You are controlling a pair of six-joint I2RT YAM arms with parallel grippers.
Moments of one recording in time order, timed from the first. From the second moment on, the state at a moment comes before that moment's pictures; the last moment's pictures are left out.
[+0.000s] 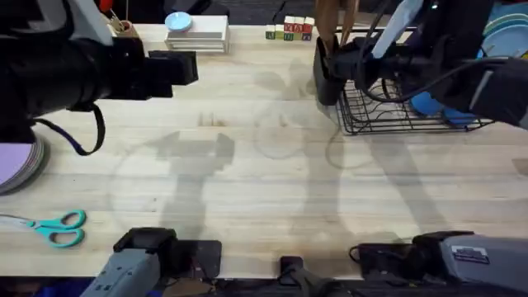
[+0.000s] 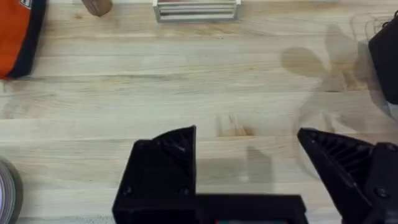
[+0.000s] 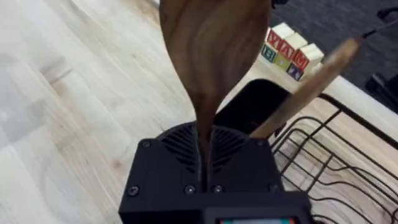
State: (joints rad) left arm -0.01 0.89 1.11 -0.90 0.03 -0.02; right arm 0.11 1.47 0.88 0.04 -0.58 -0.39
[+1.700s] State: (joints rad) left arm -0.01 0.89 1.11 -0.90 0.03 -0.02; right arm 0.11 1.06 0.88 -0.23 -0.40 -0.26
